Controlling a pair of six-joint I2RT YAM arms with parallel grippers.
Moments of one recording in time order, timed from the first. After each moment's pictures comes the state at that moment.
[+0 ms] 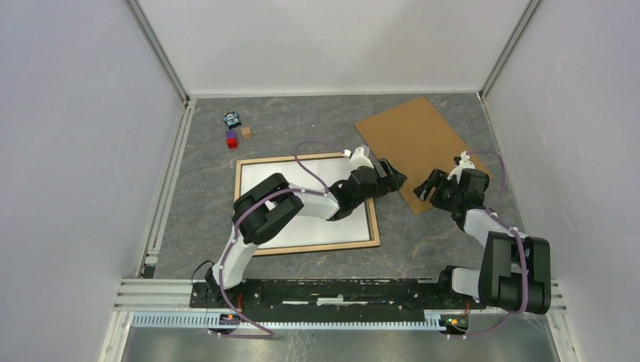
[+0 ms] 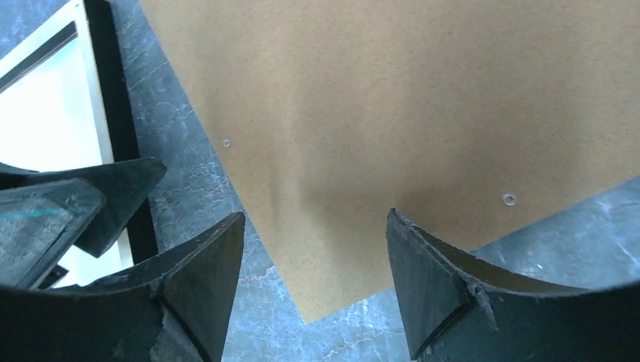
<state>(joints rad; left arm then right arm) -0.99 2.17 1.27 0.56 -0.24 -1.05 -0.17 1.28 0.40 0.18 -0.37 0.33</state>
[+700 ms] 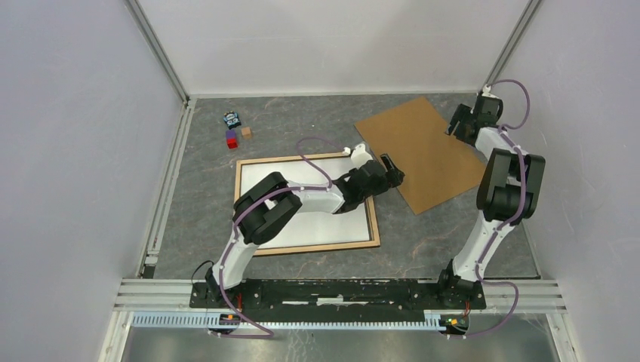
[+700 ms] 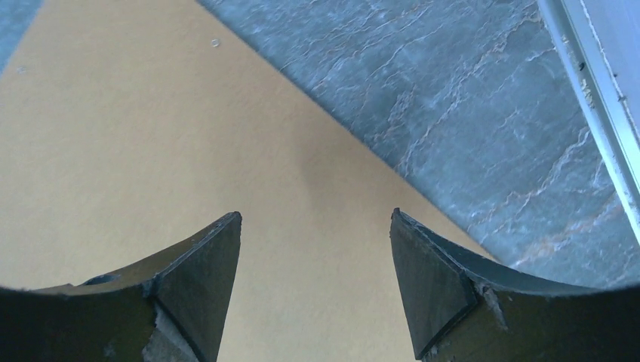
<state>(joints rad) -0.99 2.16 1.34 0.36 -0.32 -1.10 -0.24 1.94 1.35 -0.13 0.01 0.23</state>
